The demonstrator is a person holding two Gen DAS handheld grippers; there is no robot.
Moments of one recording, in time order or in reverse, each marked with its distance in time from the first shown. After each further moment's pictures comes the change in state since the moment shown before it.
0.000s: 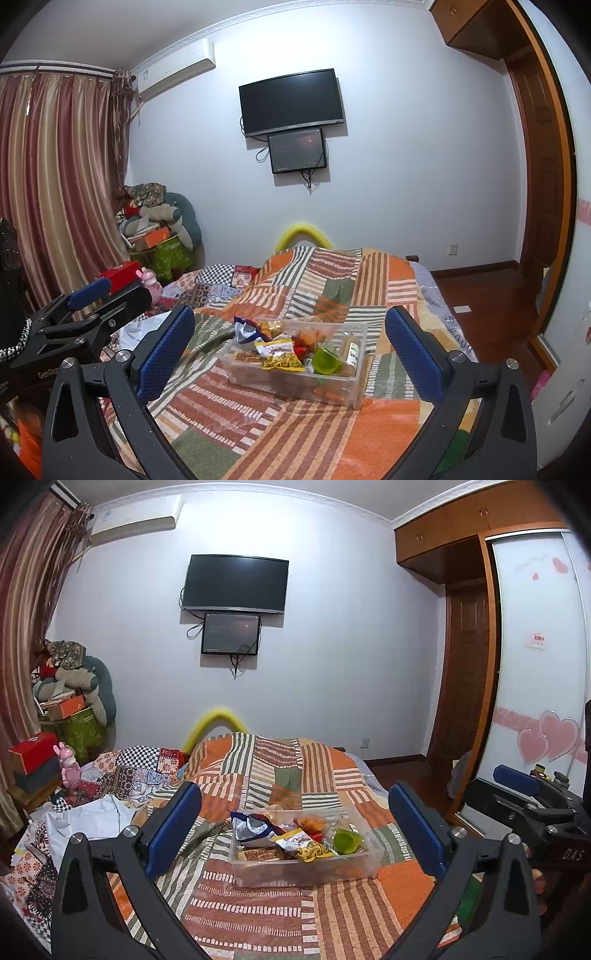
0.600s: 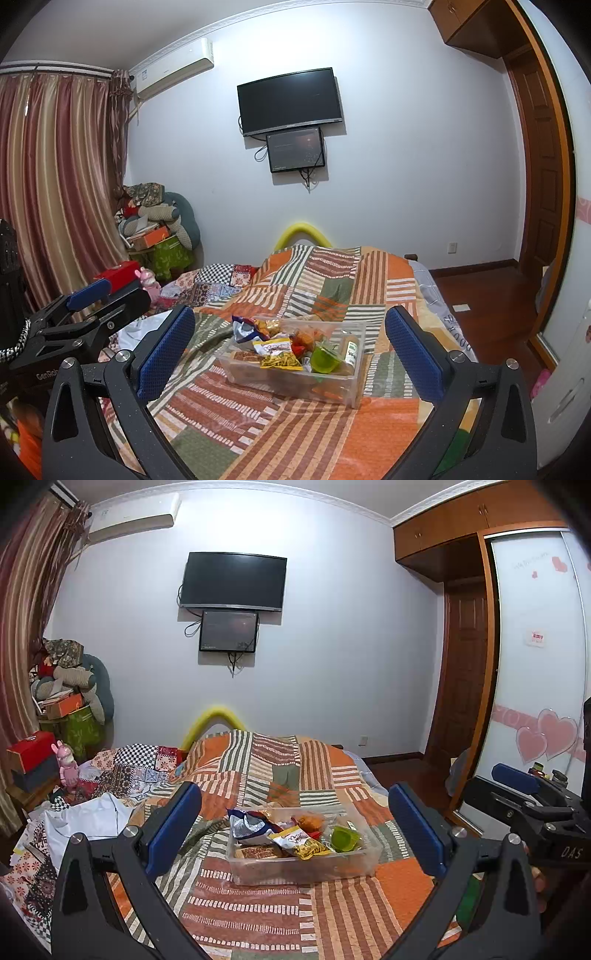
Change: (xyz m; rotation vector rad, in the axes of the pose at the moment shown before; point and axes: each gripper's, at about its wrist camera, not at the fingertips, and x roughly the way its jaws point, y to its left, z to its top) left arm -0.001 0.000 -0.001 0.000 0.009 -0.009; right arm 0.003 -0.002 0.001 0.006 0.005 -0.001
